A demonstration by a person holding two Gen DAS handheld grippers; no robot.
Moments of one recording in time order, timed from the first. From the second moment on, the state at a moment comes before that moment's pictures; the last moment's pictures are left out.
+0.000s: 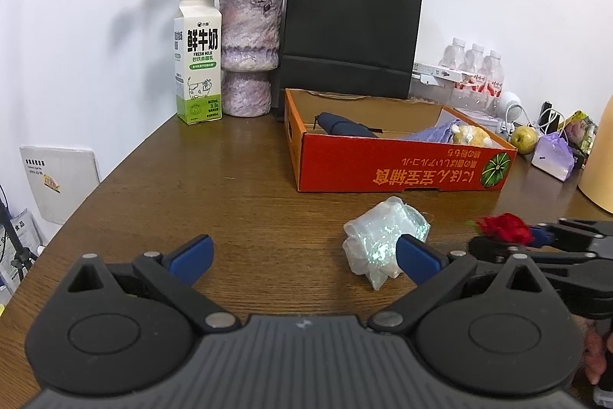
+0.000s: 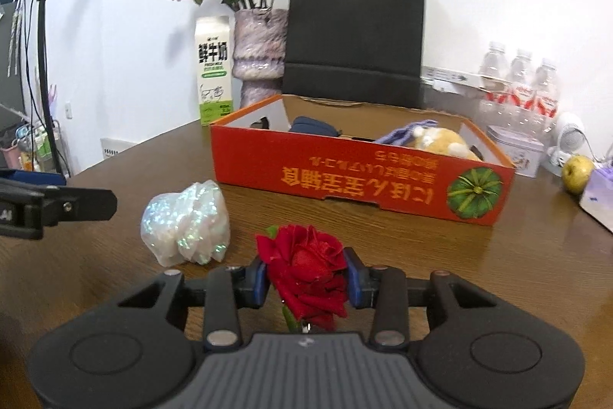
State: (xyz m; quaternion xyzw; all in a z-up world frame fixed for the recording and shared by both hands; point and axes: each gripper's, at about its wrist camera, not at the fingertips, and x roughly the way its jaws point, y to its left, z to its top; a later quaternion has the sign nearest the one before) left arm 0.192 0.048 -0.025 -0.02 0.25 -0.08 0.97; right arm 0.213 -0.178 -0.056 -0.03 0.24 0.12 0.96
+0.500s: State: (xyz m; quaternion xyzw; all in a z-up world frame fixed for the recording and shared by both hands) left arm 0.192 0.023 -0.030 -0.02 0.26 -0.09 0.96; right arm 0.187 -0.219 -0.055 -0.03 0.23 0.10 0.97
